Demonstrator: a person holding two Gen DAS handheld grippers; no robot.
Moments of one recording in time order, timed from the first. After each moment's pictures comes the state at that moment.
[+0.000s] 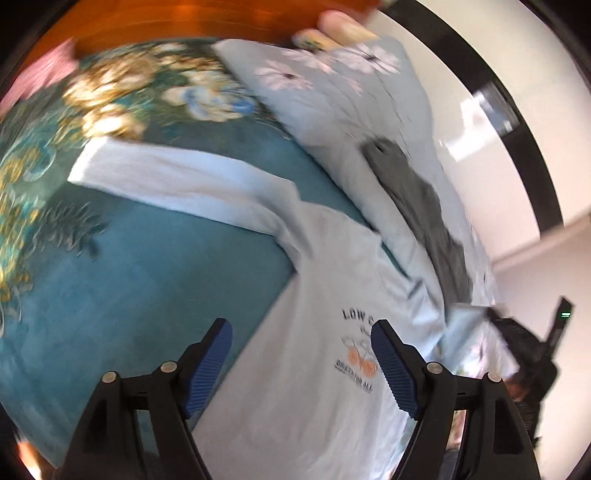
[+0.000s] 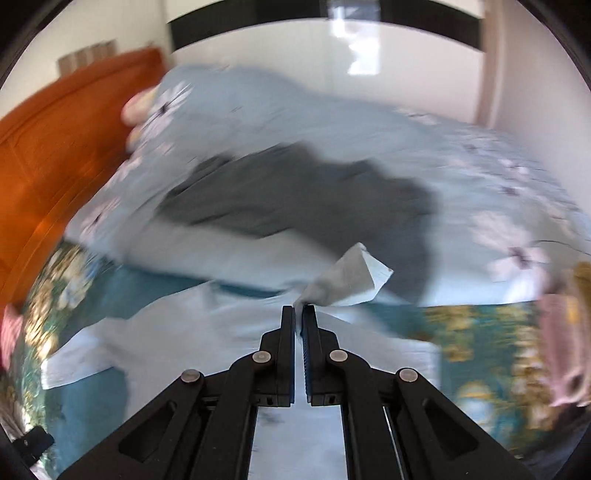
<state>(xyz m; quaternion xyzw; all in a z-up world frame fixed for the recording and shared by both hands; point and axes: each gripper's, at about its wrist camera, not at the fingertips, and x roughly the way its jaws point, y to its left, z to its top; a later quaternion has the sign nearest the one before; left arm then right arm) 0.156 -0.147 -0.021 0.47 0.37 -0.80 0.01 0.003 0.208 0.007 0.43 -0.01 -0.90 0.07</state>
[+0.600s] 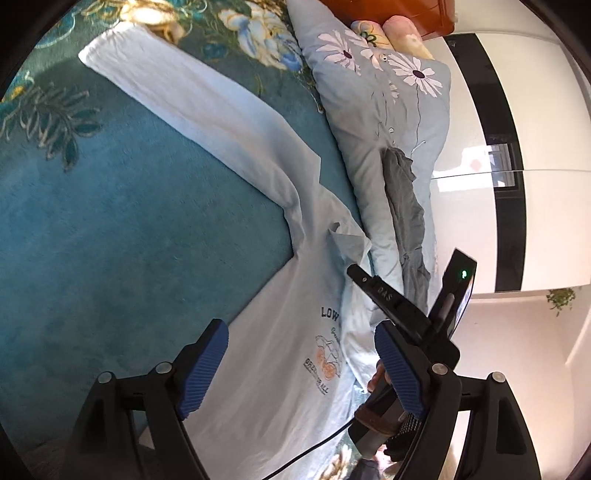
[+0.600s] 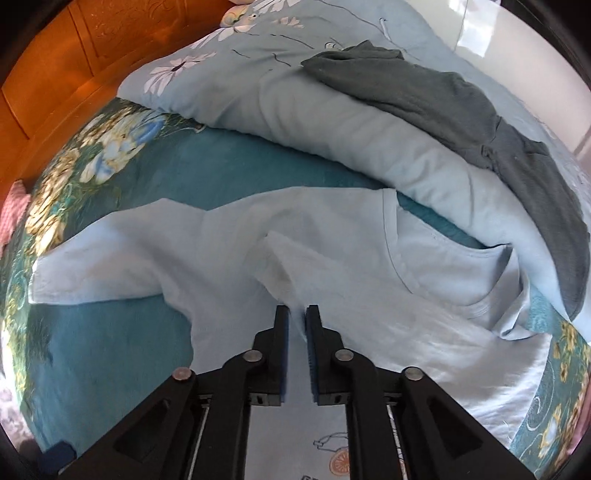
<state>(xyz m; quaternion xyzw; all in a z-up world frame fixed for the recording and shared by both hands) 0.151 -0.172 -0.084 0.47 0.52 -0.71 -0.04 -0.001 0.040 -0.111 0.54 0.11 -0.81 0.19</state>
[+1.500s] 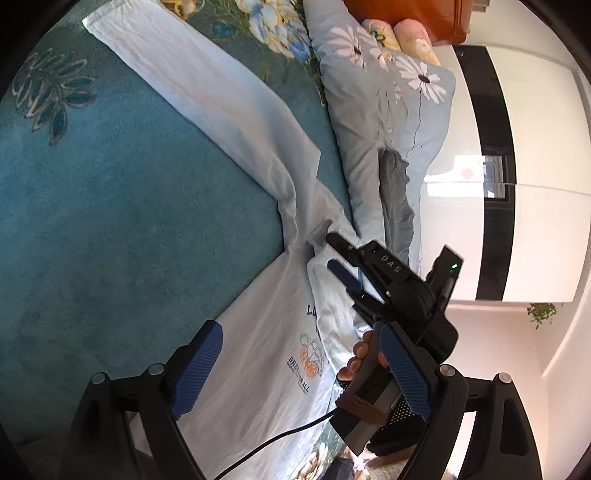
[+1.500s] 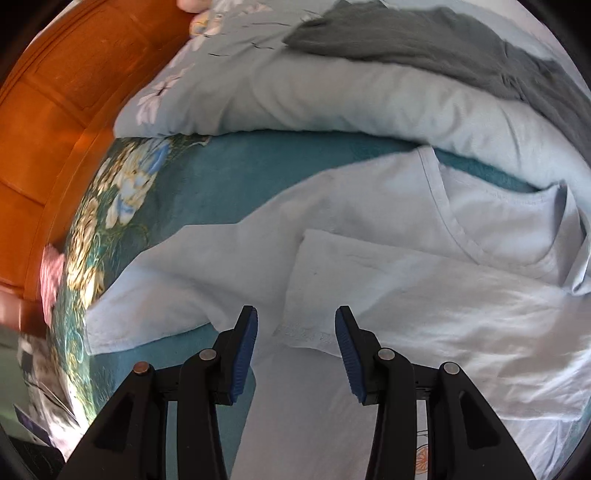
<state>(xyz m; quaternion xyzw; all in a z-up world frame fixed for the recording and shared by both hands) 0.144 -0.181 -0.096 0.46 0.56 -0.69 -0.05 -0.027 0.027 -0.132 0.60 -0.04 -0.77 0.21</state>
